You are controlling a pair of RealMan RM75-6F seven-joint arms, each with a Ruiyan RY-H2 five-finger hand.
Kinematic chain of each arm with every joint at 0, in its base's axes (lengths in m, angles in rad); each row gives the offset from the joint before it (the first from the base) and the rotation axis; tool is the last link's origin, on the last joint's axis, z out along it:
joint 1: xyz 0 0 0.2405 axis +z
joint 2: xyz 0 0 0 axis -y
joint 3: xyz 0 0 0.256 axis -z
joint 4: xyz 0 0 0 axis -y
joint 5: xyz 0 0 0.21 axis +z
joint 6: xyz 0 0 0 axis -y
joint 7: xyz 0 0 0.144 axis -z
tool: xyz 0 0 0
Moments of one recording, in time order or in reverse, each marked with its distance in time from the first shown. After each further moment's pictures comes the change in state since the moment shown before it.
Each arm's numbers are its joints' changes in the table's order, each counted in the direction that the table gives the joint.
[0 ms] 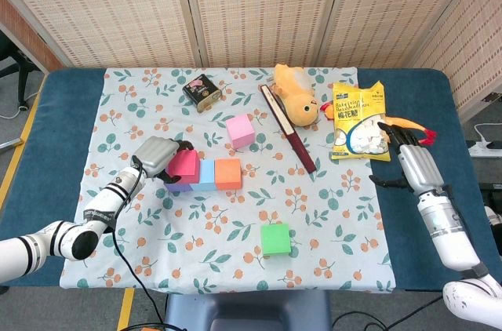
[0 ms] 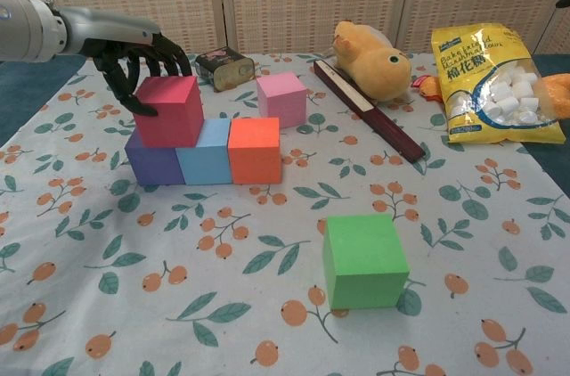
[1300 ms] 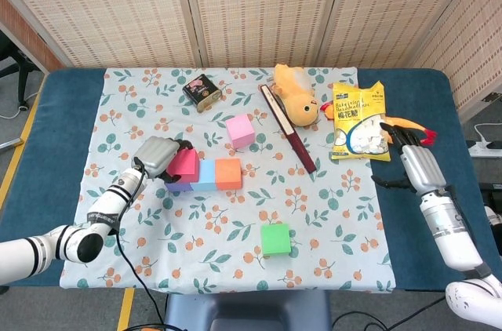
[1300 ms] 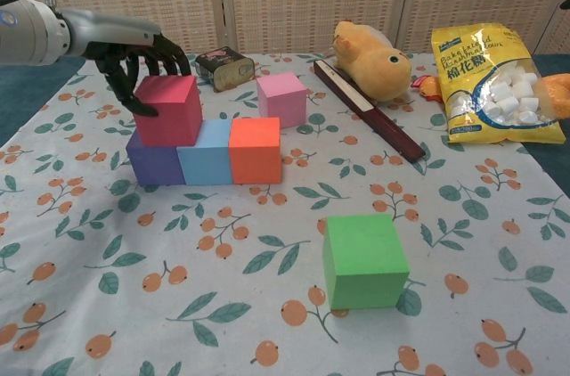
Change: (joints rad) left arm -0.022 0.022 -0.031 0.019 -0.070 -0.079 -0.076; right arm -0.008 0.001 0.001 -0.022 -0.019 0.003 -0.032
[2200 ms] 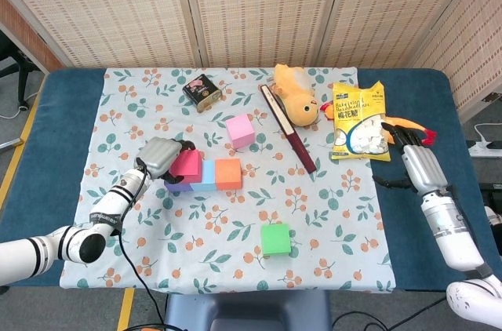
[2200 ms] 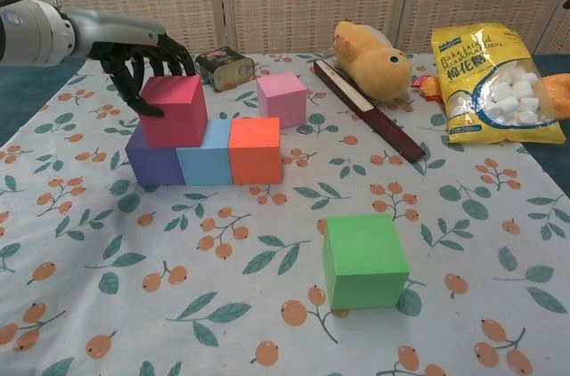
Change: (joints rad) left arm -0.003 0.006 0.009 0.009 -0.017 0.005 -0.002; right arm -0.003 -0.002 -0.001 -0.002 0.001 0.002 -0.003
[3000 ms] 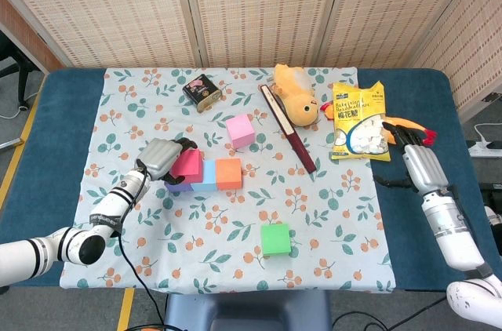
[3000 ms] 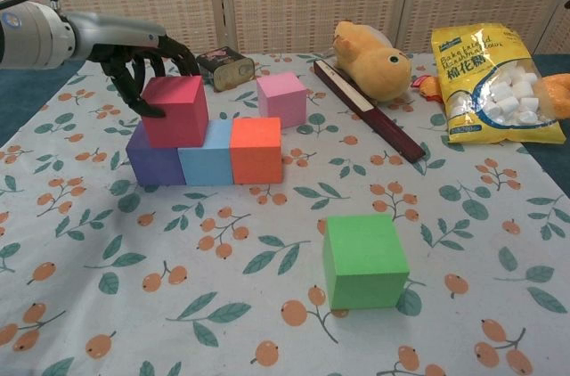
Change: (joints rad) left arm 0.008 0.001 0.002 0.008 0.016 -0.001 0.015; right arm -0.002 0.000 -0.003 -0.004 0.002 -0.001 -0.010
